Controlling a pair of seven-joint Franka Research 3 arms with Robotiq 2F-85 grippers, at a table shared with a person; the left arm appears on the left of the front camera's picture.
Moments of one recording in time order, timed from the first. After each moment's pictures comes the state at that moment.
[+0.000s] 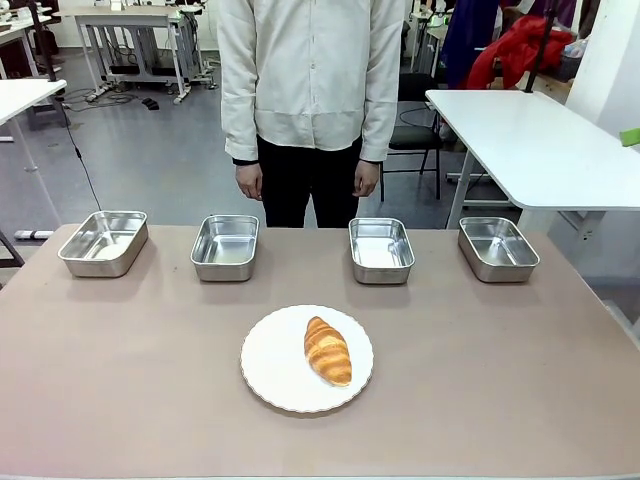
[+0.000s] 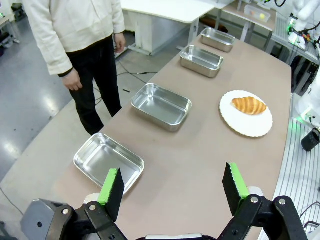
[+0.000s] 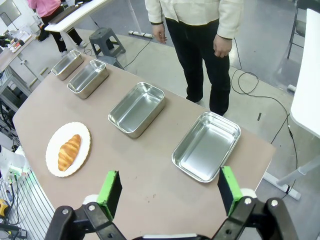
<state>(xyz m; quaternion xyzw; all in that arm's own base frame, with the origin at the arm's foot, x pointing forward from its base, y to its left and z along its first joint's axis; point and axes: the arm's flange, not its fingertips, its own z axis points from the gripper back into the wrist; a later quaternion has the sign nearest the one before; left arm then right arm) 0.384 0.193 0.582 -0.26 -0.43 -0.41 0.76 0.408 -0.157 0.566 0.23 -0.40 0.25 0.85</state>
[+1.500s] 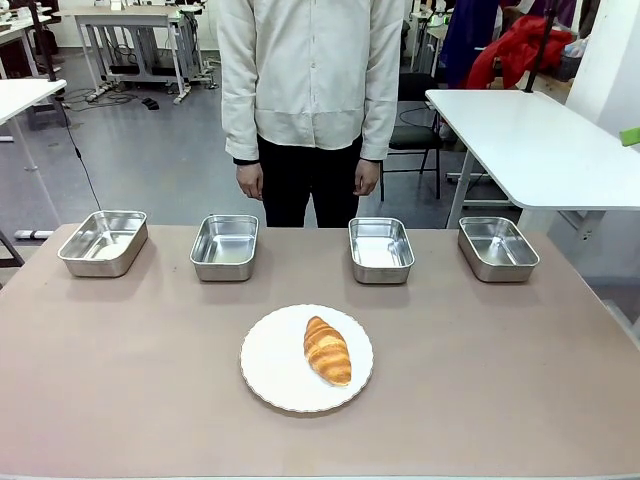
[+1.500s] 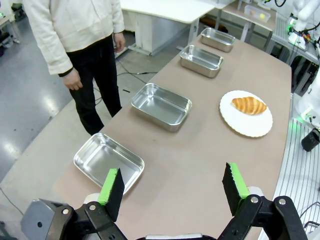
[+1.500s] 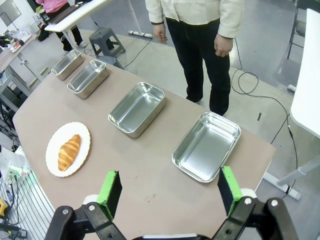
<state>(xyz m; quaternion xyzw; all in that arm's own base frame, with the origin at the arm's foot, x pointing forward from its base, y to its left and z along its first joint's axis) 0.384 0.193 0.582 -0.26 -0.43 -0.41 0.76 0.408 -0.157 0.566 0.23 -0.40 0.25 0.85</state>
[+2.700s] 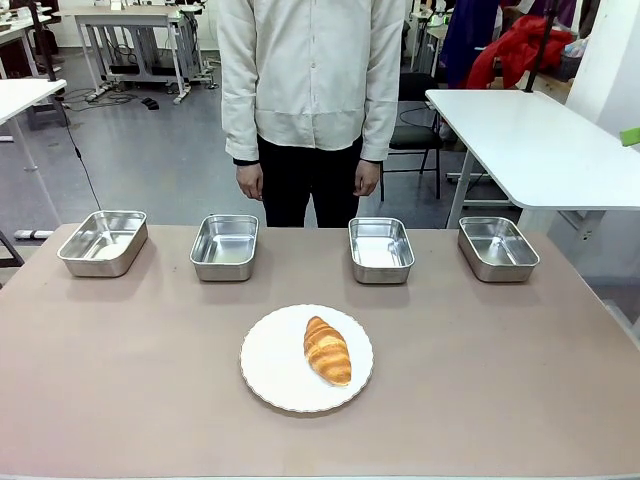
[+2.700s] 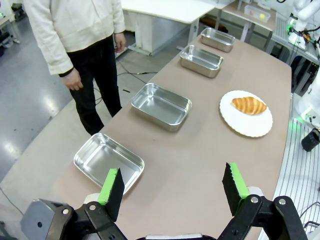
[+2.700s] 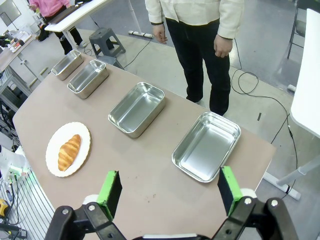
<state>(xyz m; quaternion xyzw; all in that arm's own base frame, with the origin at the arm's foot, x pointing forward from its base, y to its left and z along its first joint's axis) 0.384 0.193 0.582 -0.26 -0.43 -0.41 0.76 0.408 -0.157 0.566 0.23 -0.40 0.25 0.85</state>
